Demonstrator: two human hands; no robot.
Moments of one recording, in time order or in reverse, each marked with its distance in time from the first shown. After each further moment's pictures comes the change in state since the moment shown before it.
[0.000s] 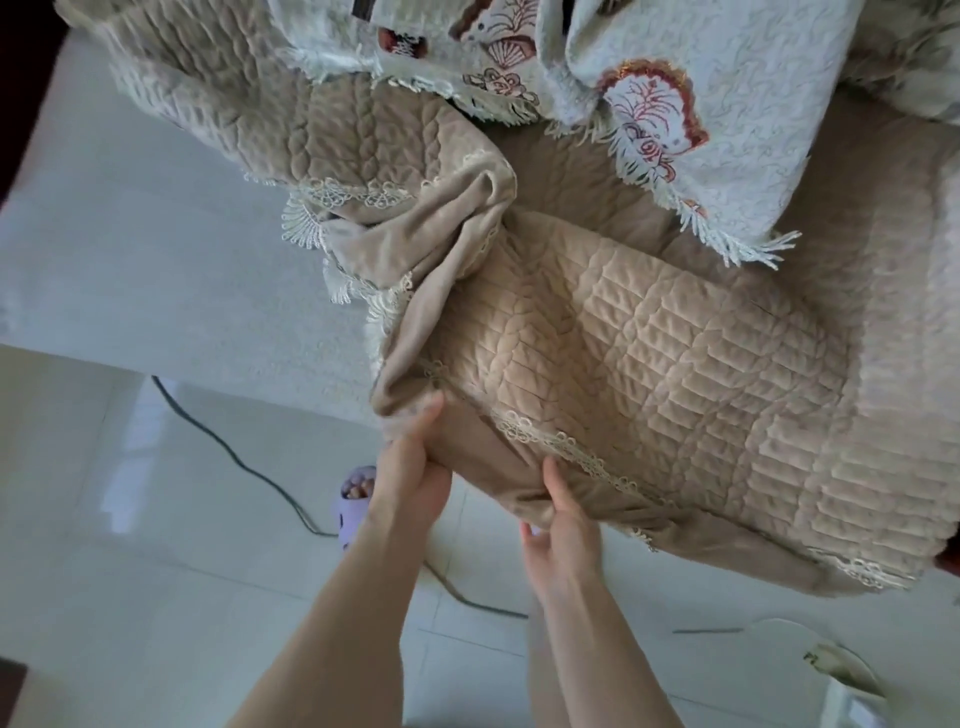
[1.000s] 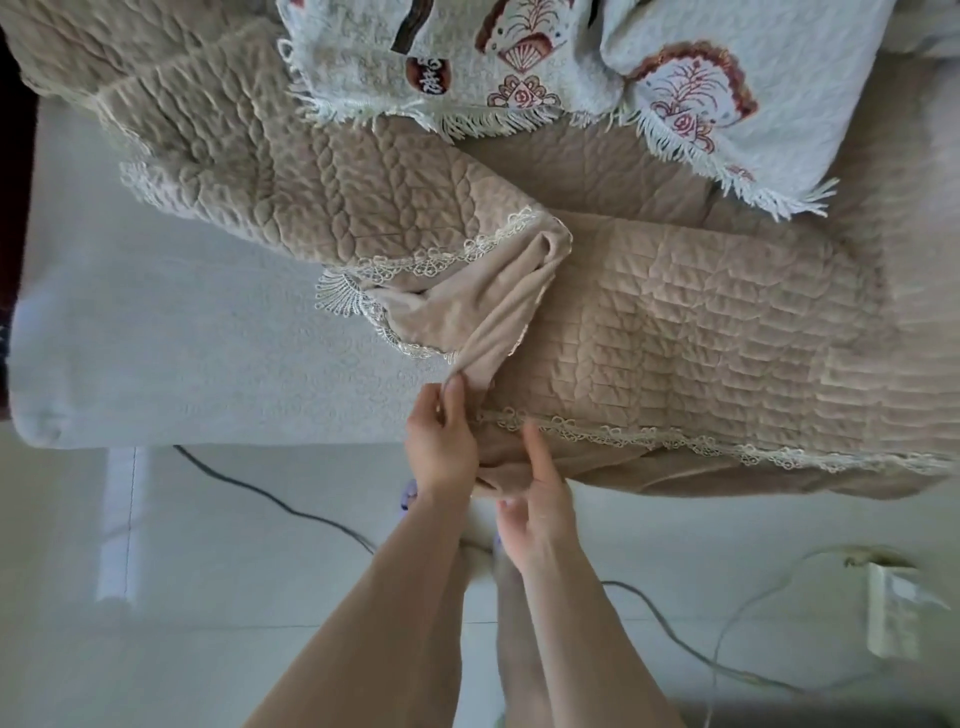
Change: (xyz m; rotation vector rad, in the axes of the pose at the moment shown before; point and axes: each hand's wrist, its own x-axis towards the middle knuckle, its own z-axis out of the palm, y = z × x) left_hand 0.030 0.091 -0.051 0.836 -0.011 0.505; right_hand -0.025 0.118 0.126 0.251 0.007 -0.069
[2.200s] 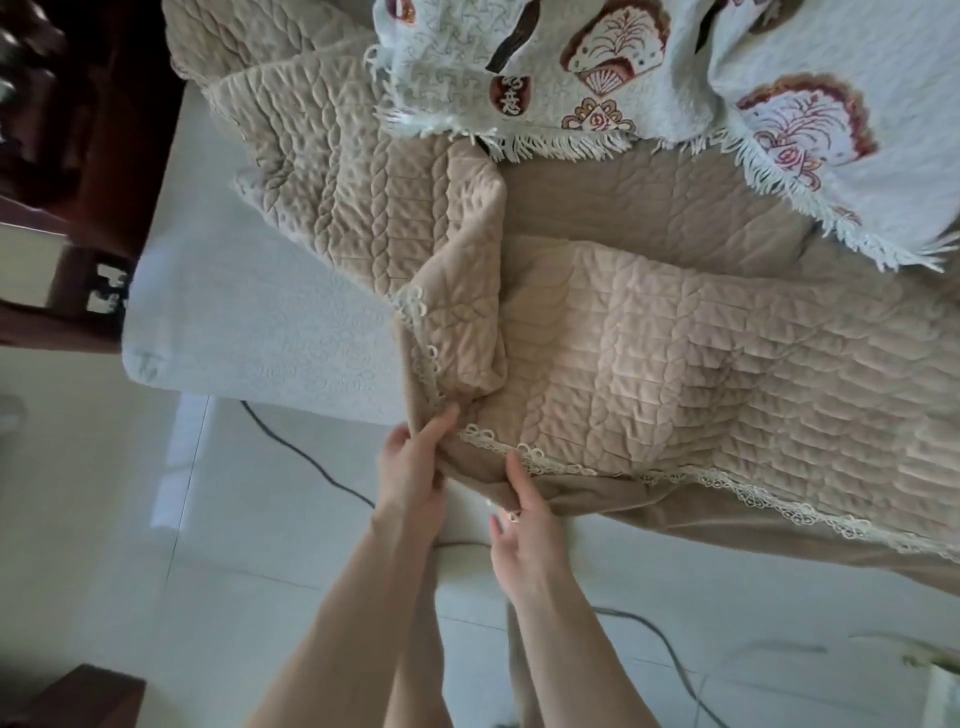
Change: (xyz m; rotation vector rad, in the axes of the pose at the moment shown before) left_hand -0.001 0.000 -0.064 -0.532 -0.007 -0.466; right_hand -0.010 0.026 0.001 -0.223 -0.023 0.238
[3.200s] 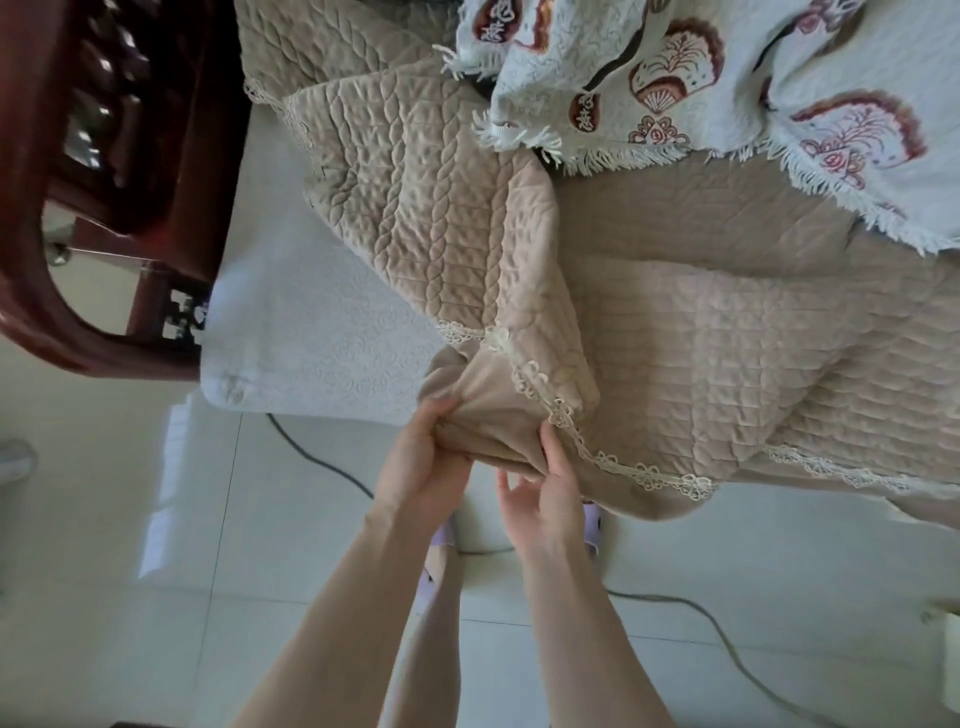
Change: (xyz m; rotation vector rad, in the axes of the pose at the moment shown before) left_hand 0.024 0.078 -0.099 -0.247 -0.480 -0.123; right_hand -0.022 0.087 0.096 0.285 -0.094 -0.170
